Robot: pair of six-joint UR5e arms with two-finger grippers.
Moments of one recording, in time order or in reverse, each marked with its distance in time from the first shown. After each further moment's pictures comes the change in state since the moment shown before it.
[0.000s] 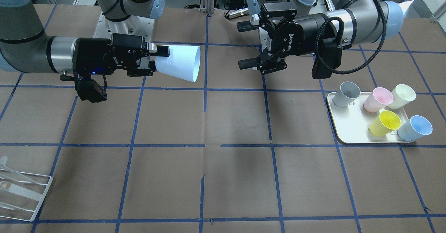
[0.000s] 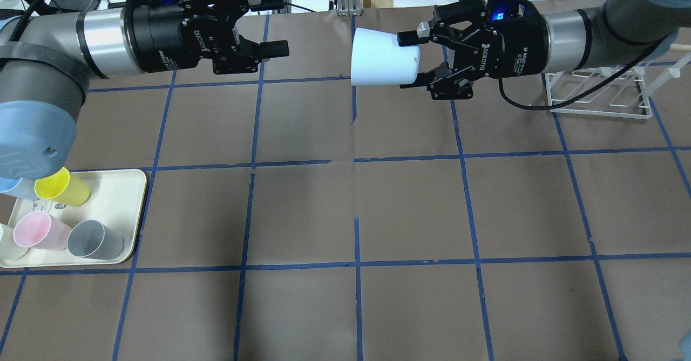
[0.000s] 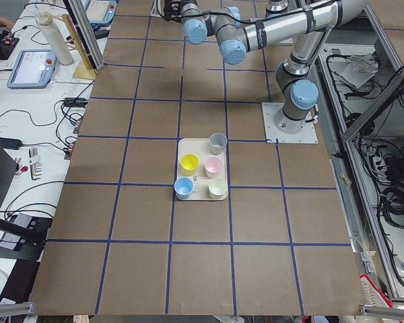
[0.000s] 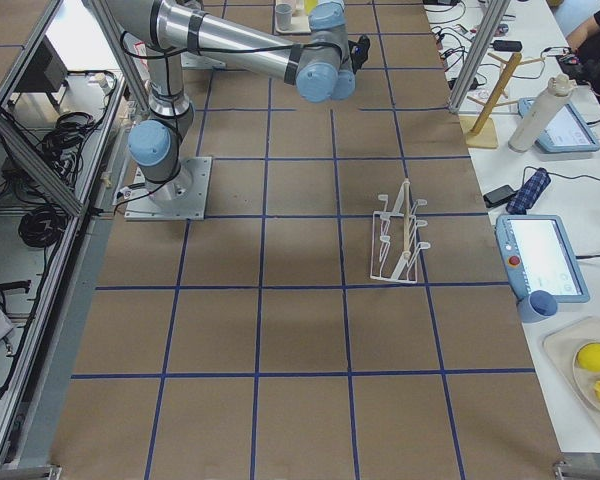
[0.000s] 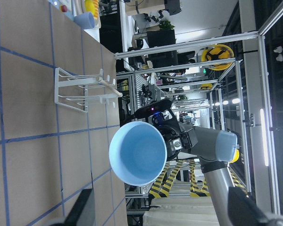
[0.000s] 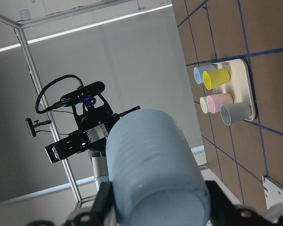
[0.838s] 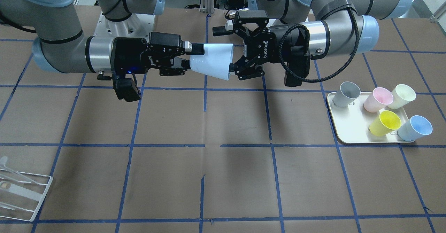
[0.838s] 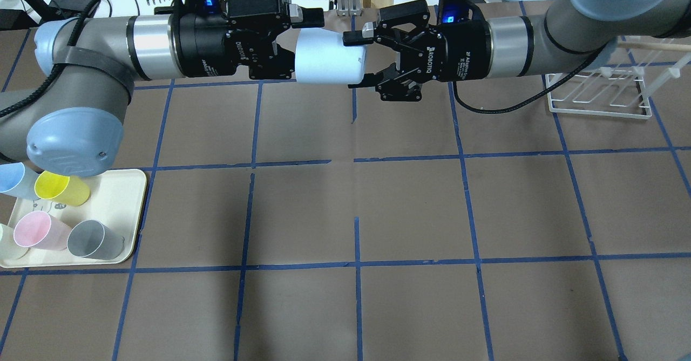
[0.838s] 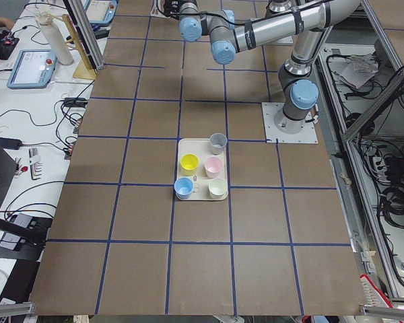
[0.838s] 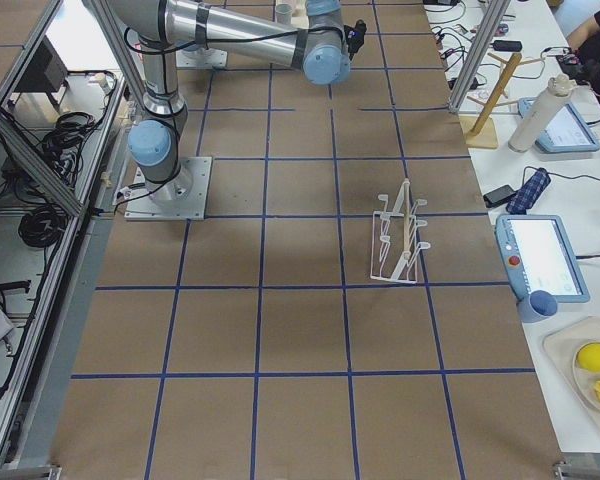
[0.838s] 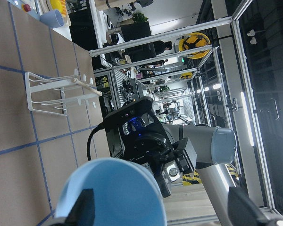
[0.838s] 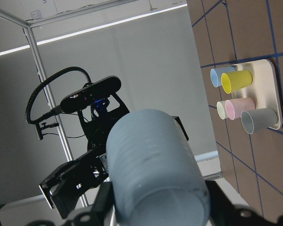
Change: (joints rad) left arm -0.091 -0.060 -0.005 0.087 0.001 -0.006; right arm 0.135 0.010 0.000 -0.015 0.170 0.000
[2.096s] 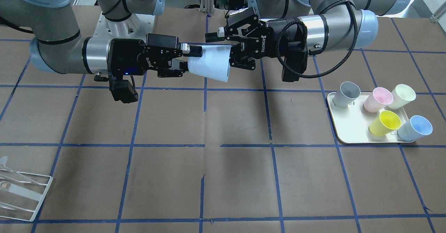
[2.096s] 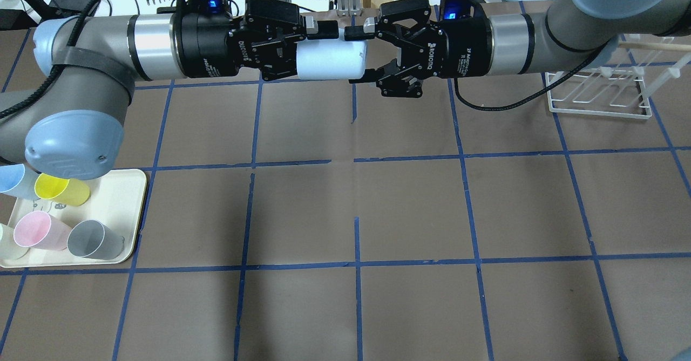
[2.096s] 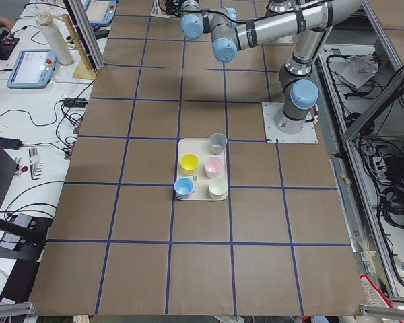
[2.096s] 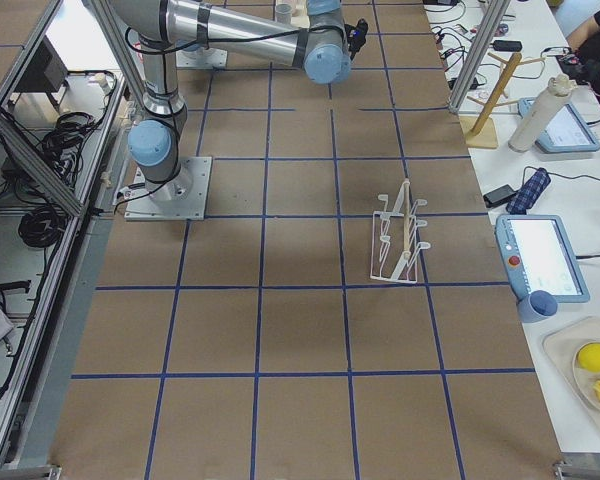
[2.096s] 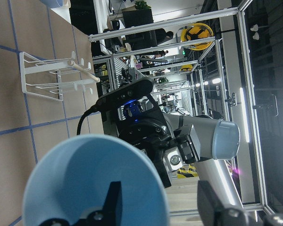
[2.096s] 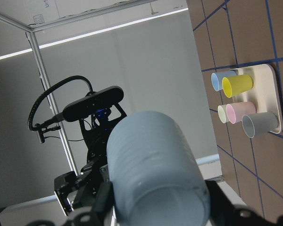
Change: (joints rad) left arm -0.006 0.019 0.002 0.003 0.000 -0.072; right arm -0.016 0.002 -0.006 0.002 -0.001 0.001
